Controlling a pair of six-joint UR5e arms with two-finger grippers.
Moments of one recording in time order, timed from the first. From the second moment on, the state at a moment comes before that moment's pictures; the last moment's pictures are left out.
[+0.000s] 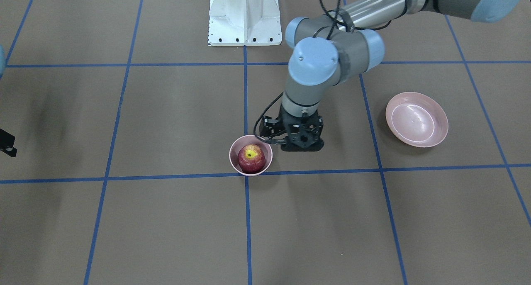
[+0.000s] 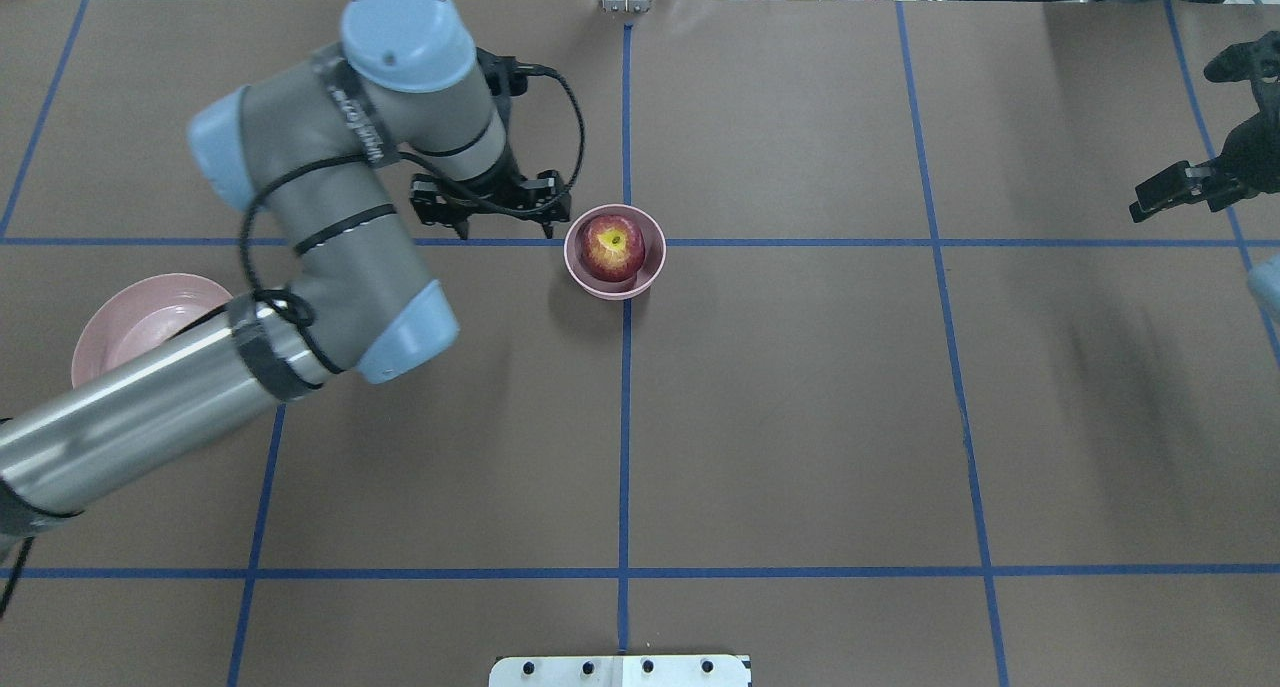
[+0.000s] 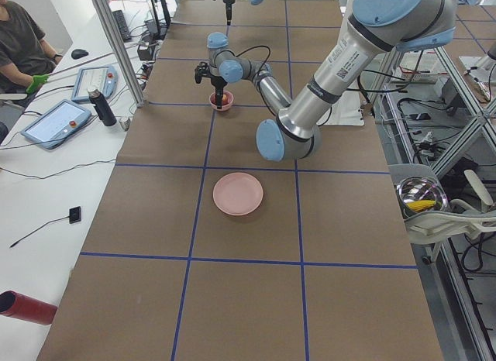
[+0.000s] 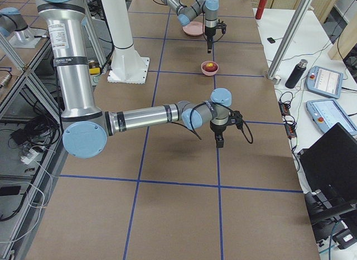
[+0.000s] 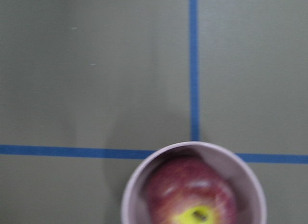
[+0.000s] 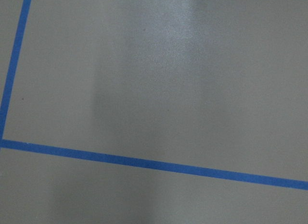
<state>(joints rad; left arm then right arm) -0.75 -2.27 -1.61 -1.57 -2.05 -0.97 1.21 -1.44 1.59 -1.28 2.23 0.43</state>
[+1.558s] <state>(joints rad) -1.34 -1.58 -1.86 -1.51 -2.36 -0.16 1.34 -1.53 1.59 -1.21 2.34 0.40</state>
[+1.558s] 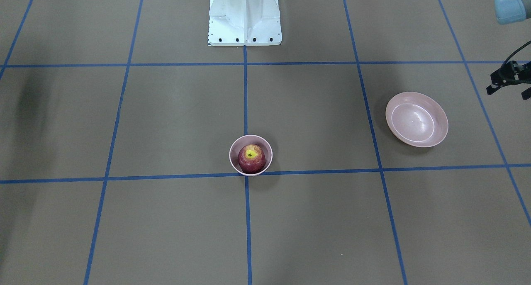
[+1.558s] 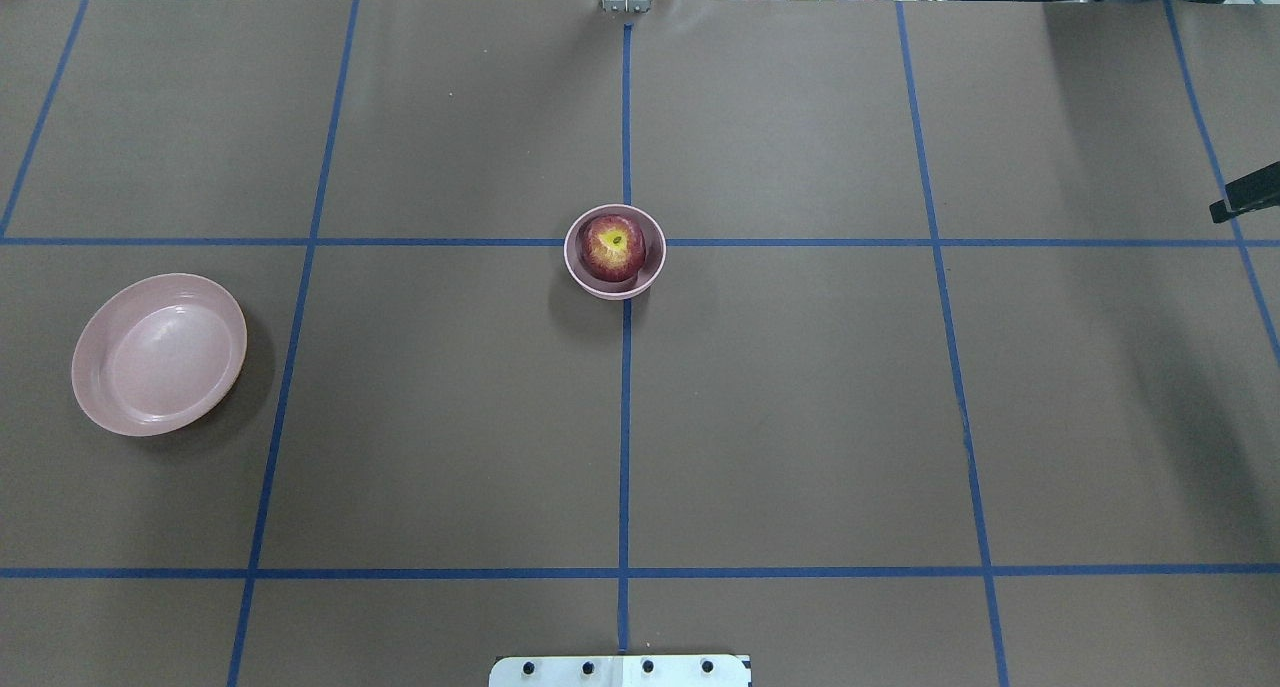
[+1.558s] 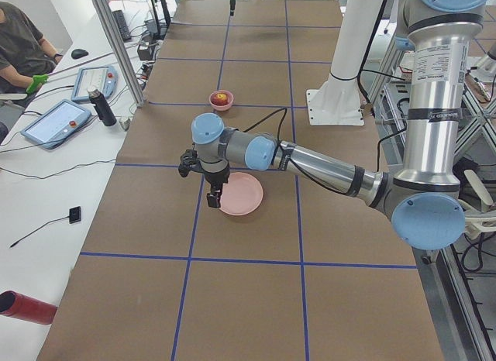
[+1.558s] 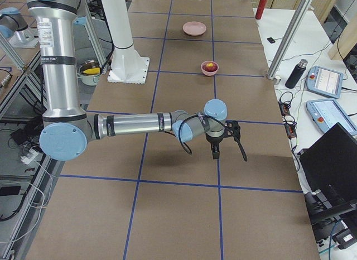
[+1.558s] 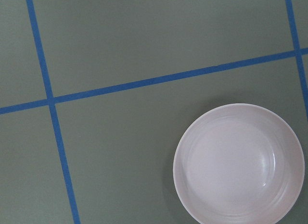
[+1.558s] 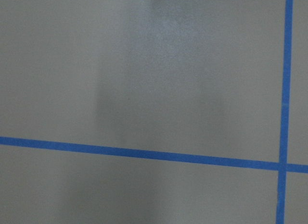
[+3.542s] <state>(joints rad) -1.43 -1.51 -1.67 -1.87 -2.35 -0.16 1.41 -1.56 1.66 -1.38 2.35 0.30</state>
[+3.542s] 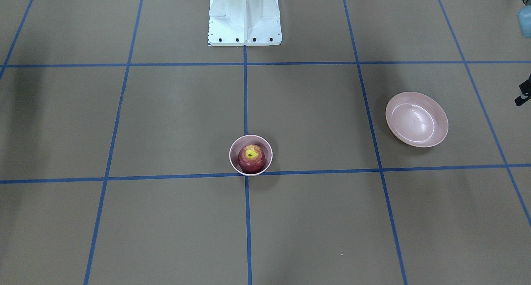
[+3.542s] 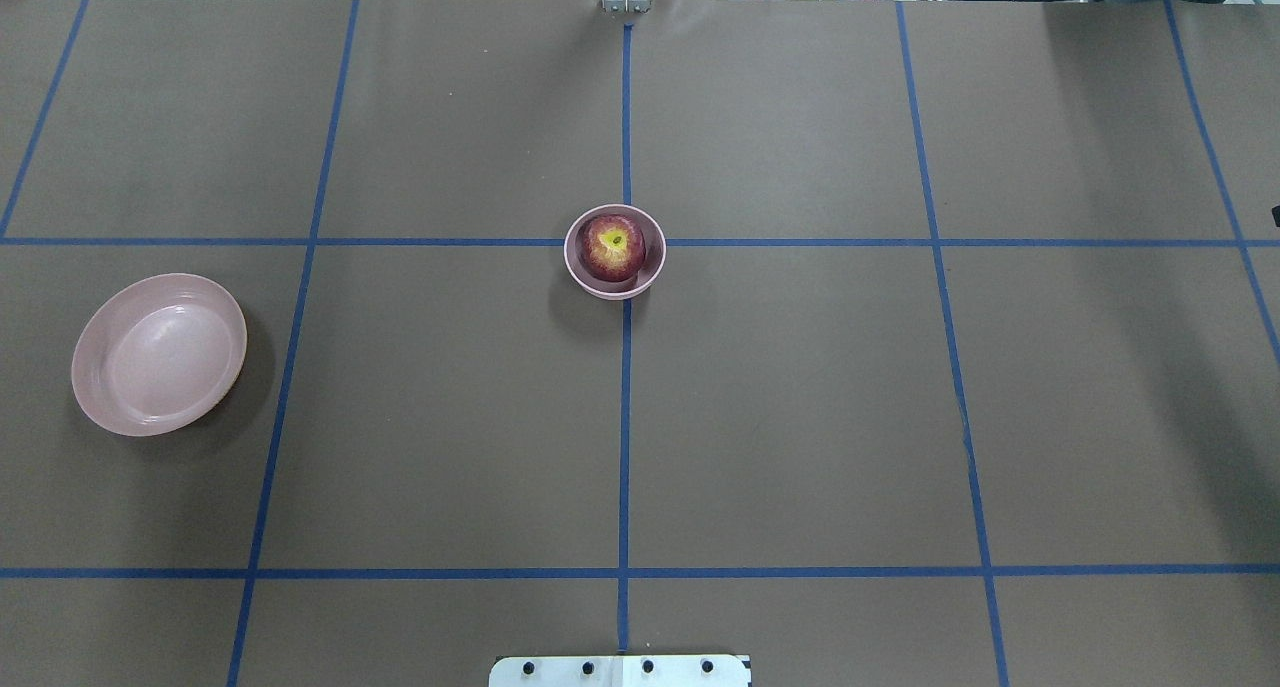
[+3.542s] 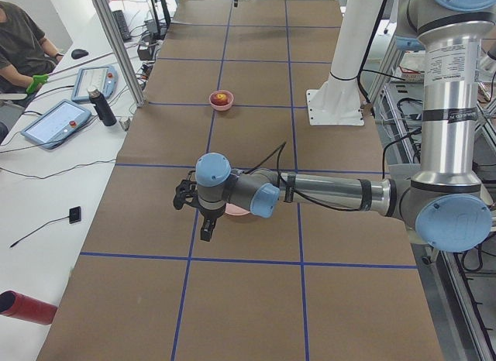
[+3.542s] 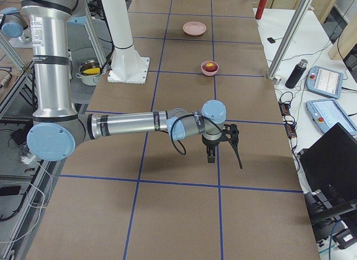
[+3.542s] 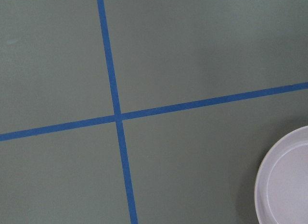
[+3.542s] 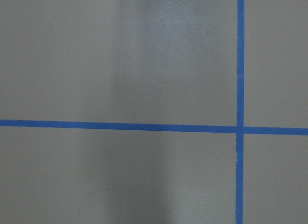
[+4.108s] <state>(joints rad) -1.42 -1.52 -1.68 -1.87 -2.36 -0.16 1.41 -1.56 1.64 -1.37 2.36 0.30</state>
